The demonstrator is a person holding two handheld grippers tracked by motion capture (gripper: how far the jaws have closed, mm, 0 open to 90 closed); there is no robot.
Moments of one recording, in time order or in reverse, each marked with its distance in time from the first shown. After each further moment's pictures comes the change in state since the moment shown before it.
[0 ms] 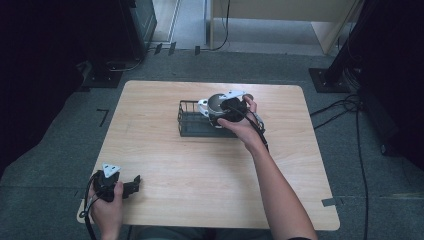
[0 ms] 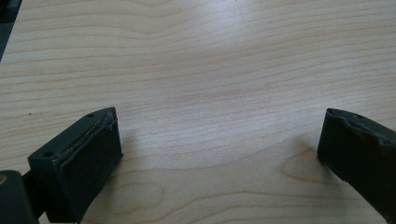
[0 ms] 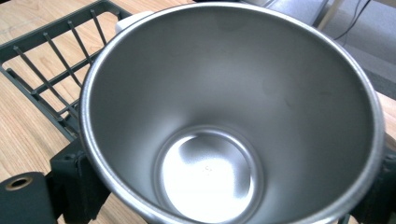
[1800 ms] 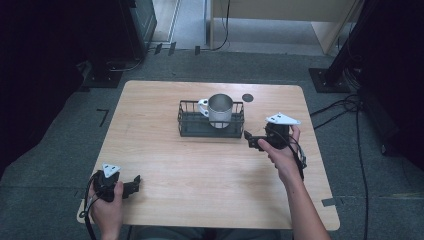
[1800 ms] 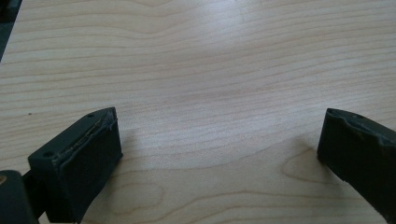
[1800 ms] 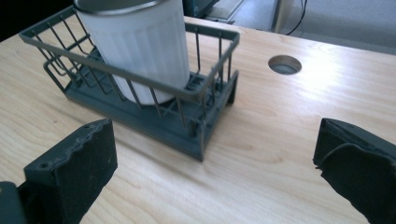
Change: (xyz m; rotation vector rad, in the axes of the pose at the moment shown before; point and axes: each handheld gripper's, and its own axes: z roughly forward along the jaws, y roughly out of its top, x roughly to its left) left arm 0.000 0.000 0.000 0.001 0.000 0.002; right arm -0.032 -0.088 -0.114 -0.117 -0.074 0.204
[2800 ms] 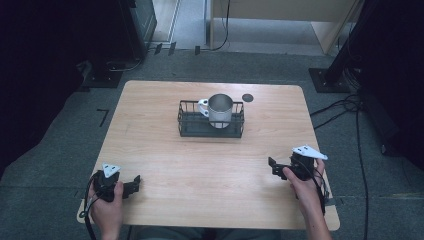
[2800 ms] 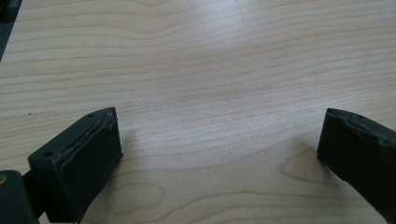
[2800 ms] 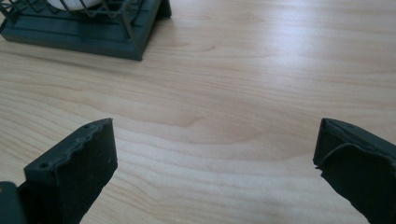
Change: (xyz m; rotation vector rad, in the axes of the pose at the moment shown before) left arm 0.000 0.000 0.000 -0.001 0.000 0.000; right arm -0.037 -0.094 -0.051 0.053 -0.116 0.126
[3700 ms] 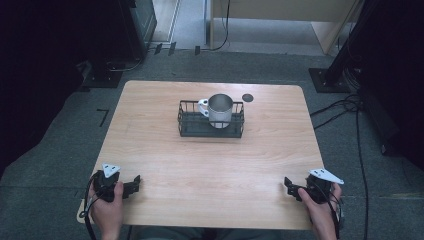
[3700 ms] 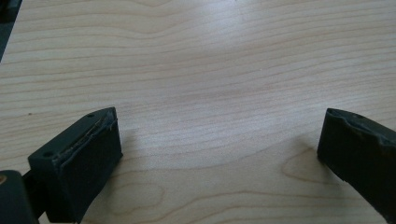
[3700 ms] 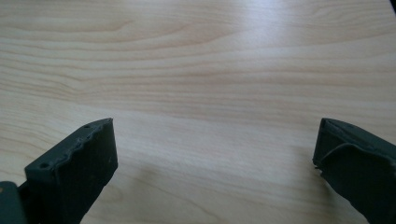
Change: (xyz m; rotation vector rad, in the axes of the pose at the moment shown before) left arm 0.000 0.000 0.000 0.002 -0.001 0.002; right arm -0.034 -0.066 -0.029 0.068 -0.107 0.074
